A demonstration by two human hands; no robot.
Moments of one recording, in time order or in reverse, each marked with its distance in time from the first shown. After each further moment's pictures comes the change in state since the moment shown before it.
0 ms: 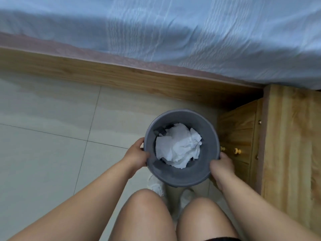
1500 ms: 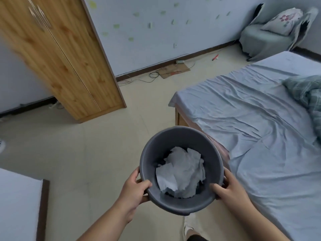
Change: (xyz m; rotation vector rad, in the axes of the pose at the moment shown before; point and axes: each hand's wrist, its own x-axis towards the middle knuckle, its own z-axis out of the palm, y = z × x) left_hand -0.541 -0.012 -0.684 -1.052 0.671 0.268; right_hand -0.757 -0.453 0.376 -0.523 -0.954 -1.013
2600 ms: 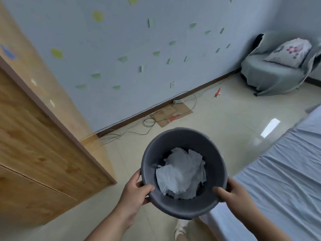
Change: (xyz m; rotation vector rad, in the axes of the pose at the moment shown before) left_hand 0.683 0.574 -0.045 0.090 -0.146 0.141; right_hand 0.758 -0.377 0.108 -0.095 0.117 0.006
